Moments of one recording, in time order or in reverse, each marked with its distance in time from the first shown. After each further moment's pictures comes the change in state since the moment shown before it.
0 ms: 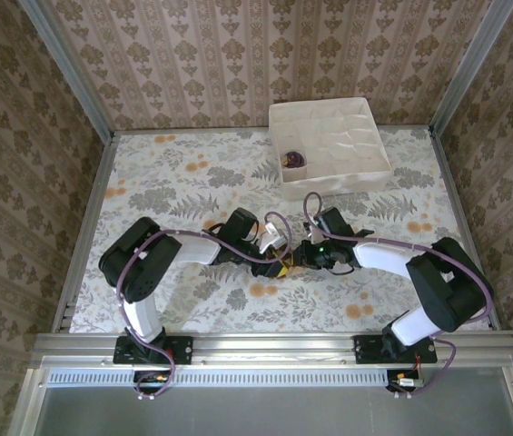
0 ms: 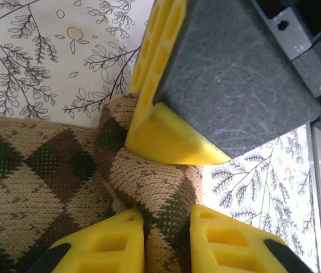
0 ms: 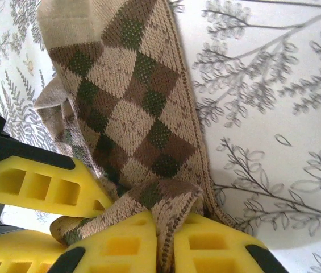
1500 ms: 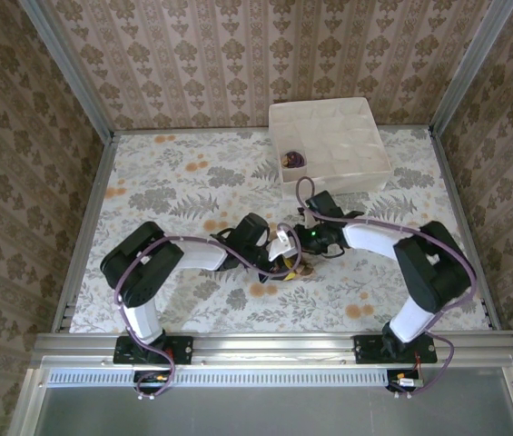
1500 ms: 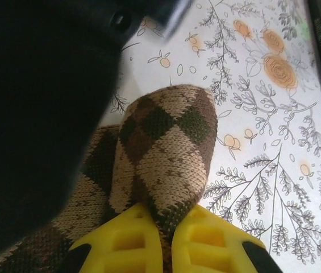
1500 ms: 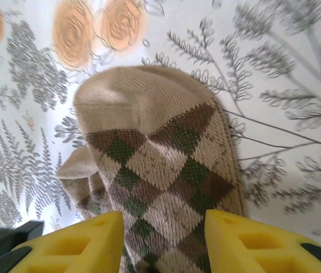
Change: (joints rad) left arm -0.085 0.001 0.012 0.040 -0.078 0.110; right arm -0.031 0.084 0.182 -0.109 0.068 -0.036
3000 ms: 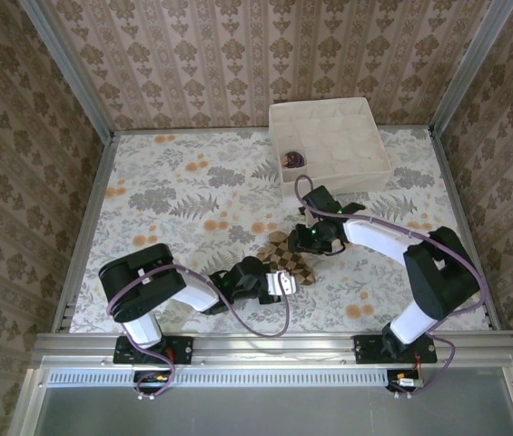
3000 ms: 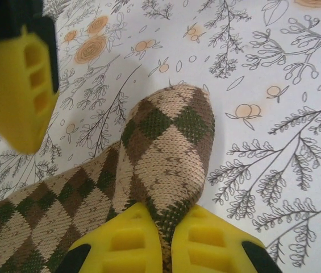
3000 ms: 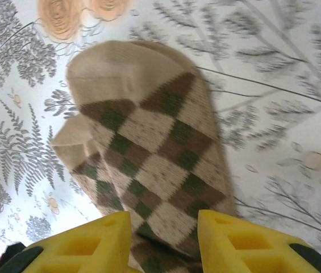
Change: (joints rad) left arm -0.276 -0.076 -0.356 0.613 -0.576 0.338; right arm 0.042 0.006 0.123 -0.251 0.056 -0.018
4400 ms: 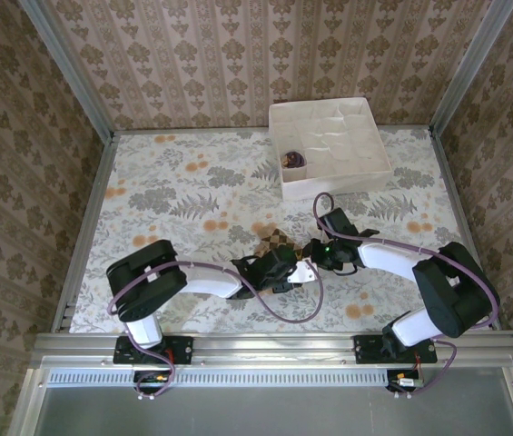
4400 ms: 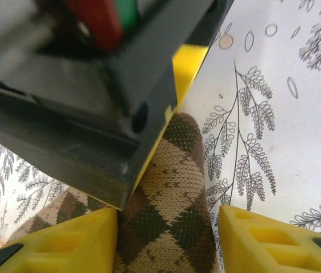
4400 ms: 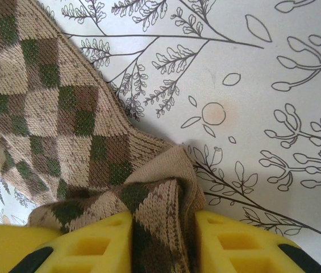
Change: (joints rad) left arm -0.053 0.045 0.352 -0.542 -0.283 -0.023; right arm -0.044 -0.141 -0.323 0.254 0.054 0.140
